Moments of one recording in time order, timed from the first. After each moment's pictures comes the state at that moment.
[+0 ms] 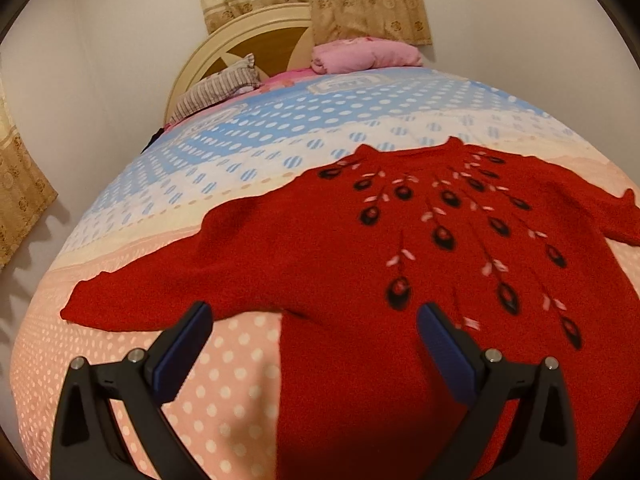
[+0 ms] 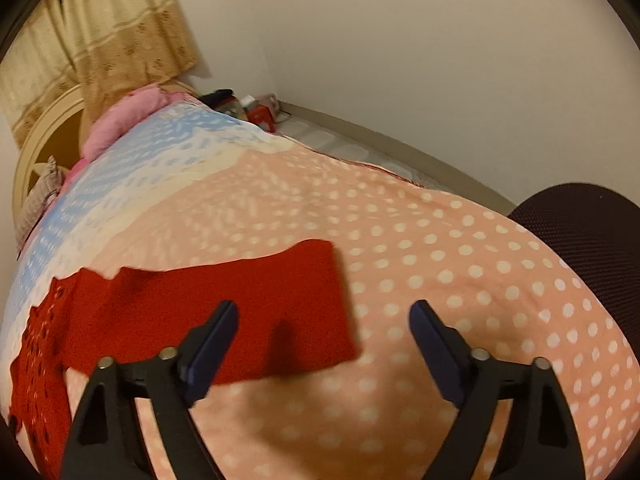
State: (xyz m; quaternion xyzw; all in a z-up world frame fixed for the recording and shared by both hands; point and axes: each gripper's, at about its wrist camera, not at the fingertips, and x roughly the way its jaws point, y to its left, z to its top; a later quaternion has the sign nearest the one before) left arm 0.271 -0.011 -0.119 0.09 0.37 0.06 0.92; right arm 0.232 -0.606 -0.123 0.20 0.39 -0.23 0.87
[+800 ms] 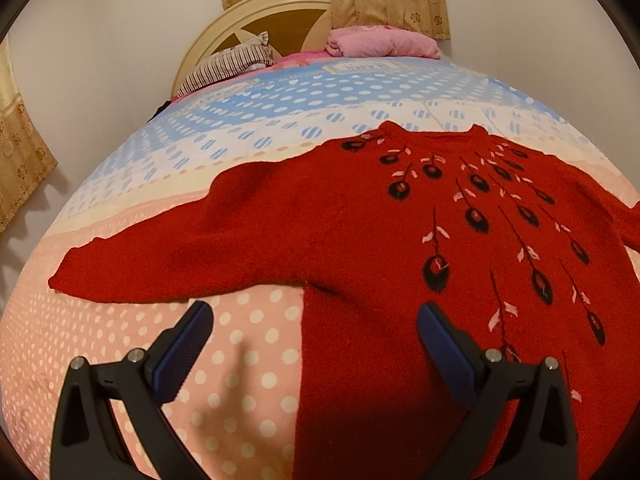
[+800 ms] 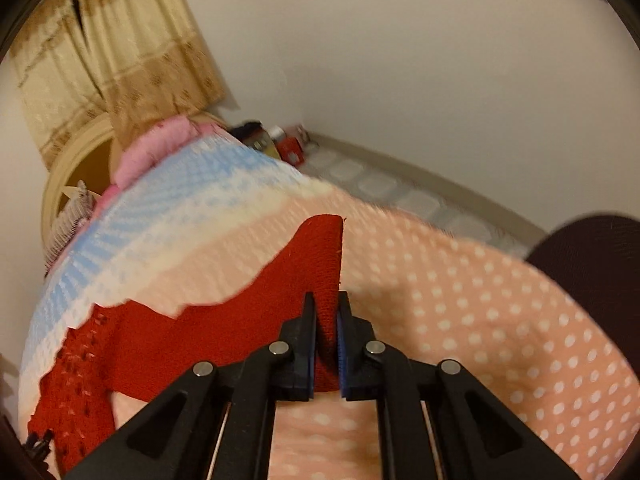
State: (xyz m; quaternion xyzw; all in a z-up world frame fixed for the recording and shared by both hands) left arm 0.272 0.011 -0.138 0.05 0.39 0.07 0.92; right arm 0.225 -0.571 -0.049 0.20 0.31 -0.18 0.91
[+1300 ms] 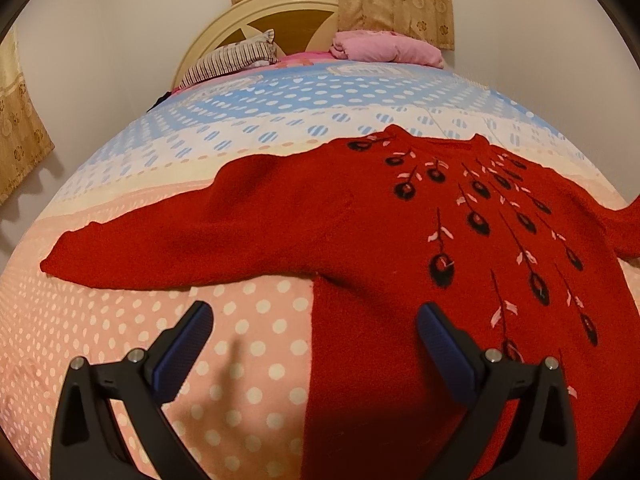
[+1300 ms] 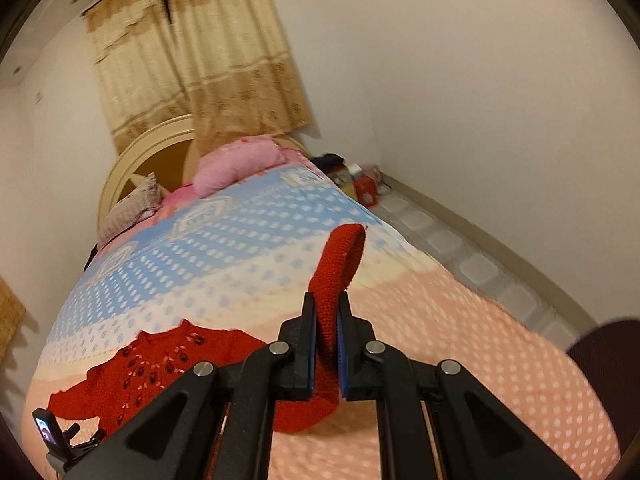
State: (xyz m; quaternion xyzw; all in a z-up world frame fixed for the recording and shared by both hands) left arm 0.267 0.025 -0.140 0.02 0.39 0.06 0.92; right arm 0.265 -0.458 0.074 0.13 0.26 -0.08 0.95
